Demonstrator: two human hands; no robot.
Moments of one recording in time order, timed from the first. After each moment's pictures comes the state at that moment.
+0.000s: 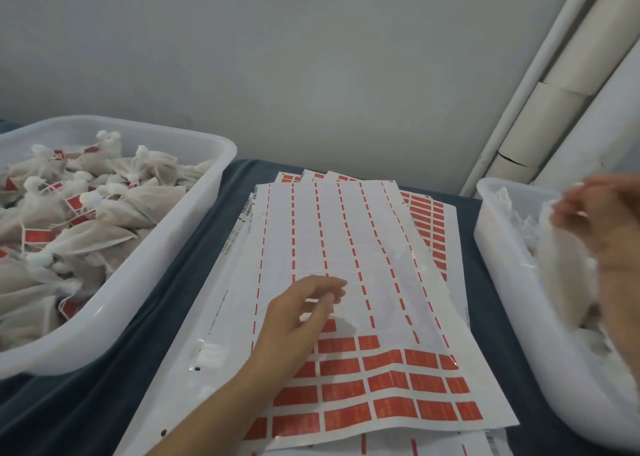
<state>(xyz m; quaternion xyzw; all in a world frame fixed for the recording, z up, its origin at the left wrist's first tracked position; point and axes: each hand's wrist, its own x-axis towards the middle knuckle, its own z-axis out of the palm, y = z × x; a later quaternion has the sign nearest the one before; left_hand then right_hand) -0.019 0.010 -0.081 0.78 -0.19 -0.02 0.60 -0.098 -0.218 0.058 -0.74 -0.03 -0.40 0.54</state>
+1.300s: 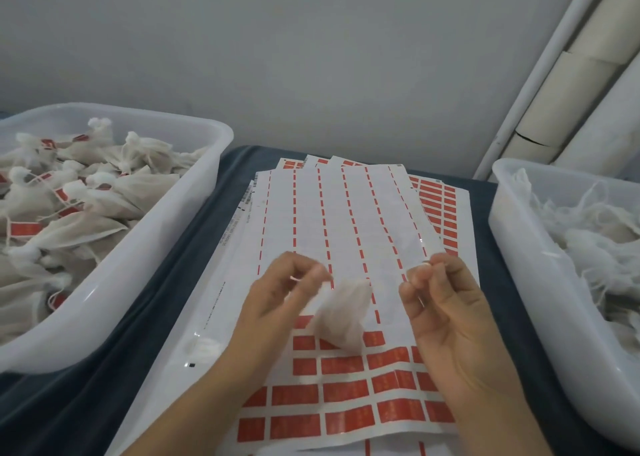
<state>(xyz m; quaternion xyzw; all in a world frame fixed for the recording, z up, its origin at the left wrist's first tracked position) -0.016 0.025 -0.069 0.72 -0.18 -0.04 0.67 -0.072 -0.147 -0.041 -0.43 0.07 -0.12 0.89</state>
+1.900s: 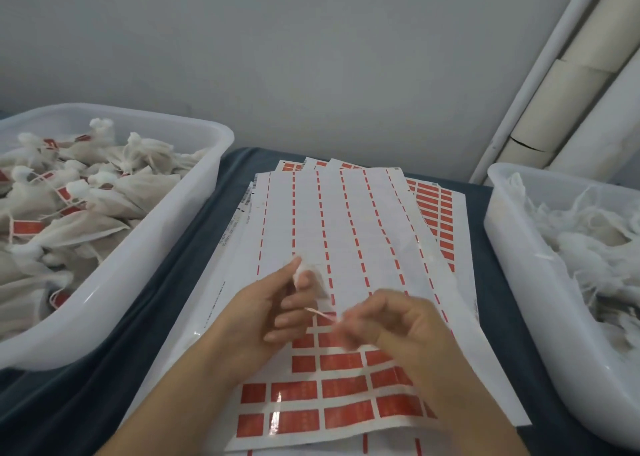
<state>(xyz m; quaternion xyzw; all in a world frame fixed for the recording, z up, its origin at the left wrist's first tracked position) -0.002 0.041 -0.064 0.40 -0.05 -0.39 0.83 -0.074 -0.131 -0.042 -0.76 -0.06 -0.01 0.64</state>
